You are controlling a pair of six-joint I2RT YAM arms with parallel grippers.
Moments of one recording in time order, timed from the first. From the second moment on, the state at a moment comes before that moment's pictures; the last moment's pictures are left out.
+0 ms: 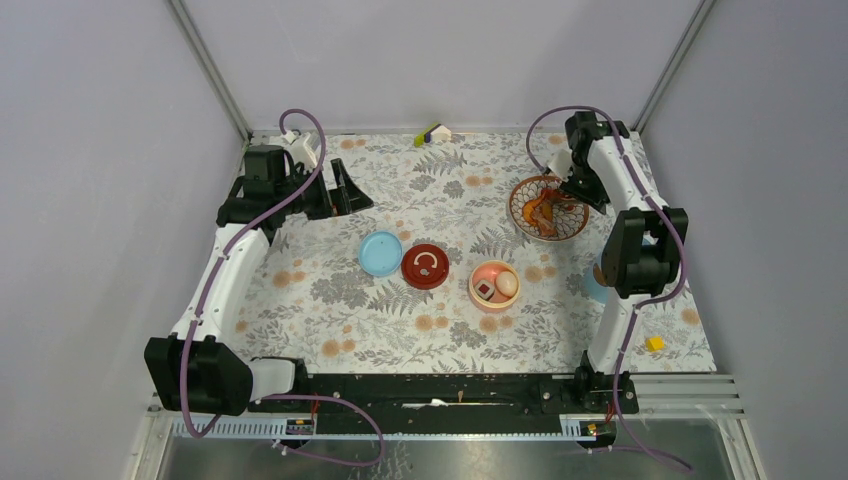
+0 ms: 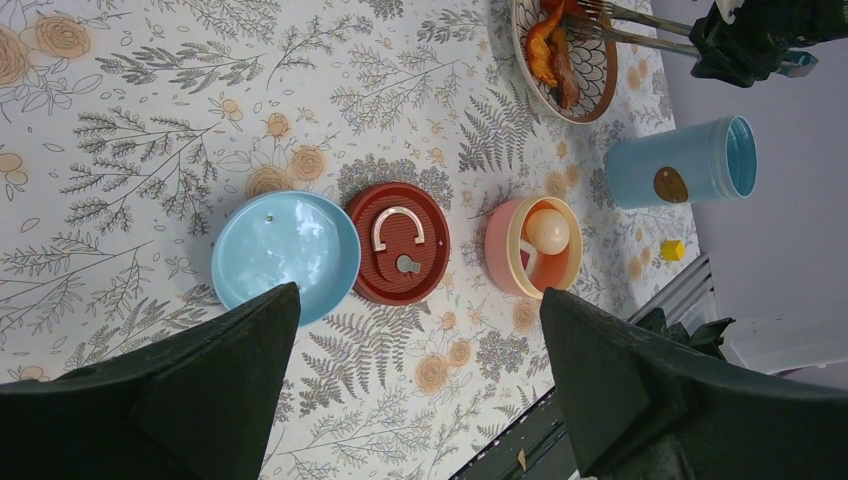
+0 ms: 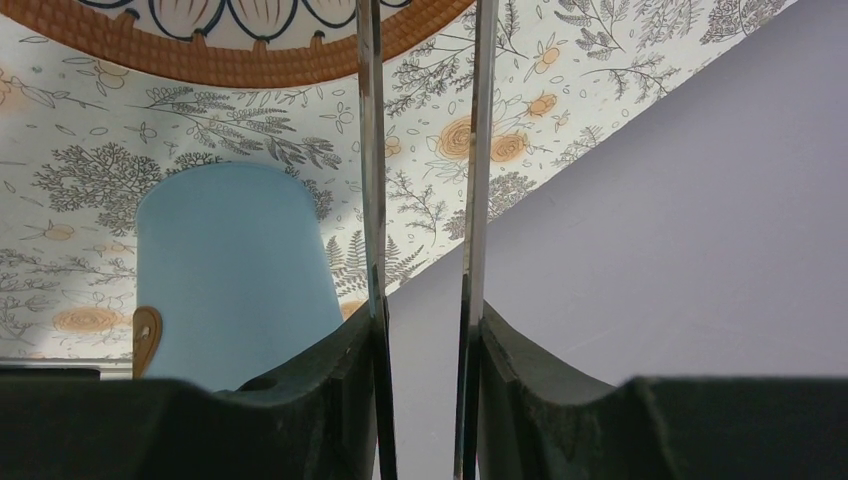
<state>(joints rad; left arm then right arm) -0.07 1.25 1.18 -0.57 0.63 -0.33 0.05 1.98 1.80 -1.25 0.36 -0.85</state>
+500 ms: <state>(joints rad) -0.07 1.25 1.18 -0.57 0.63 -0.33 0.05 1.97 1.93 -1.36 0.25 -0.80</state>
